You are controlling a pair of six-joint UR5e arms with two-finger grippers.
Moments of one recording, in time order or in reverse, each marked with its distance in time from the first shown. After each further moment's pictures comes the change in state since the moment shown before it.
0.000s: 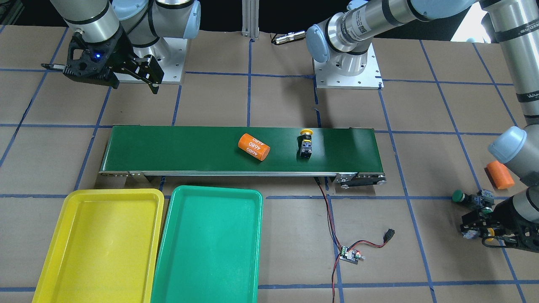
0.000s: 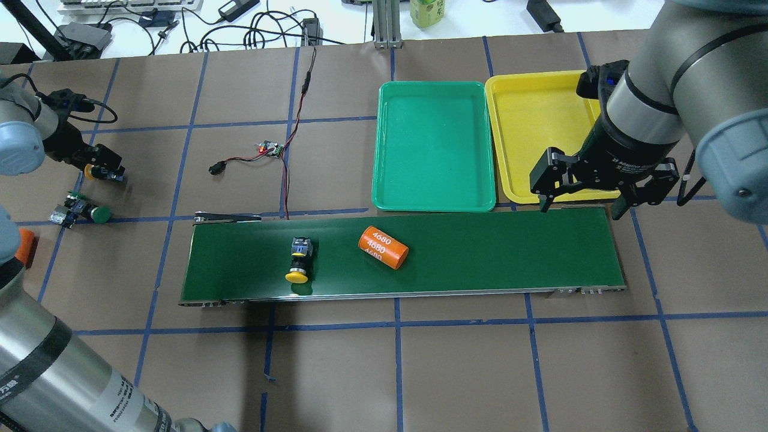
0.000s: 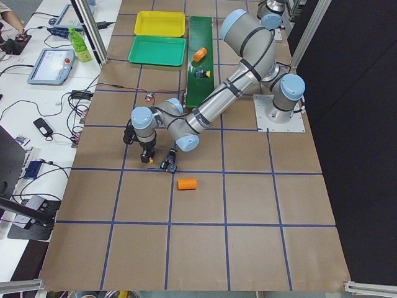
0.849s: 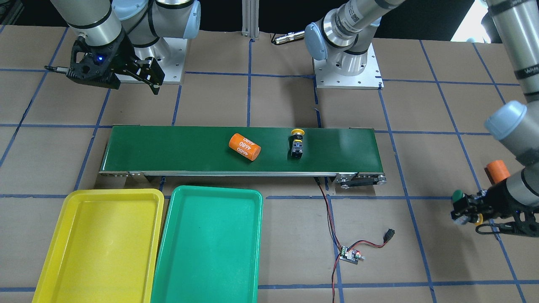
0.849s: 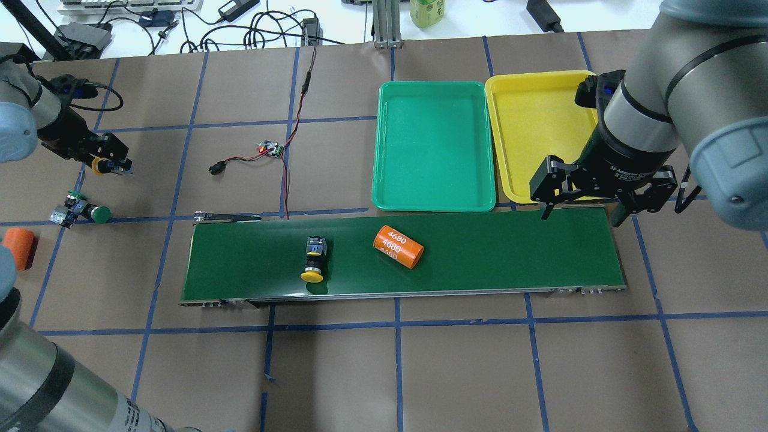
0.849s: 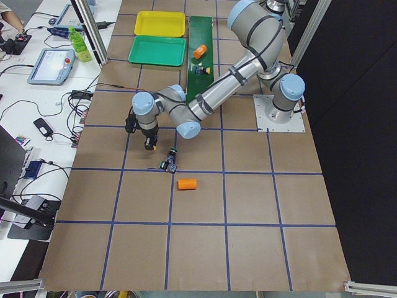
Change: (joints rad) left arm -0.076 0.205 -0.096 -0.175 0.000 -0.181; right arm 0.000 -0.003 0.020 -0.001 -0.006 0.007
